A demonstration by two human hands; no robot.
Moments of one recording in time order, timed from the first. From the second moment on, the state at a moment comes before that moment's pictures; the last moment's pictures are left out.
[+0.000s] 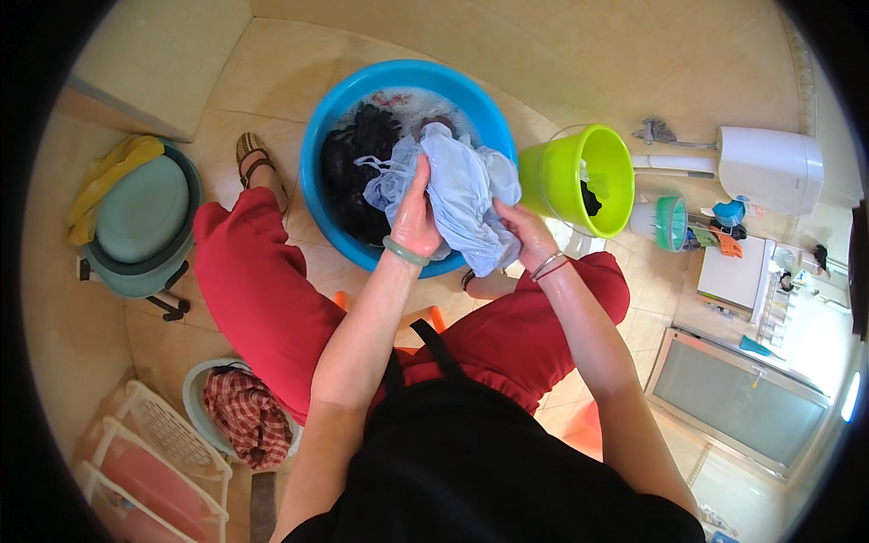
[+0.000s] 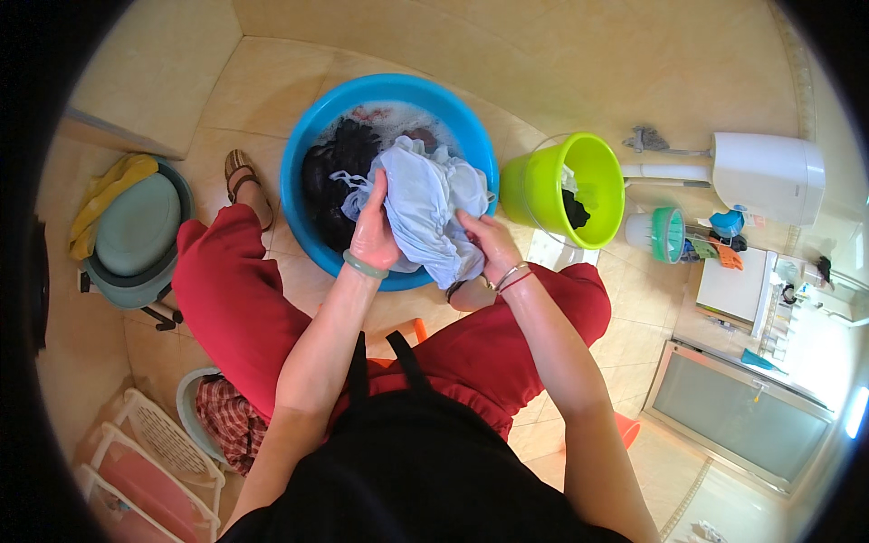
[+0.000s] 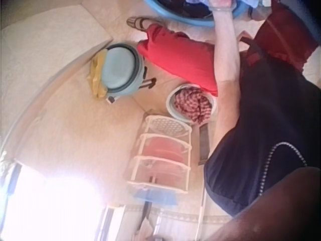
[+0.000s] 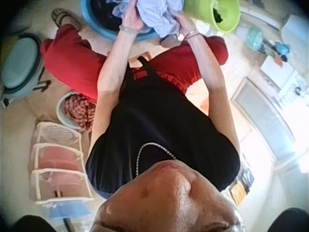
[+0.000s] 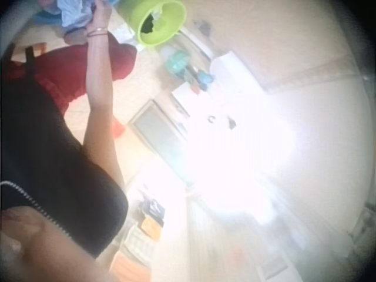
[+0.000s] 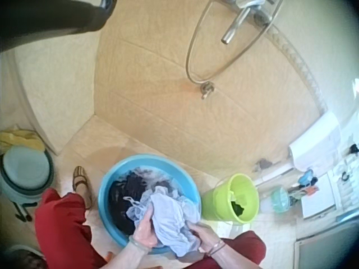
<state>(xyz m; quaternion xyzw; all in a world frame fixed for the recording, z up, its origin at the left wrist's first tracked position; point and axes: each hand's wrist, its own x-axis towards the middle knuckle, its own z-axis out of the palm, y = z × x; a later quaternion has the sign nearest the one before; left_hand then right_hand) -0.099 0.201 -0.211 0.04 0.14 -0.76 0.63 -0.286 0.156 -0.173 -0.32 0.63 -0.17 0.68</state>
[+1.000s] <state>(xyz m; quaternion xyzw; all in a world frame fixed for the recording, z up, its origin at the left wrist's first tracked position) -0.112 0.214 -0.188 0.48 -0.45 -0.36 0.66 -0.322 0.087 -0.053 -0.34 0.44 -0.43 0.71</state>
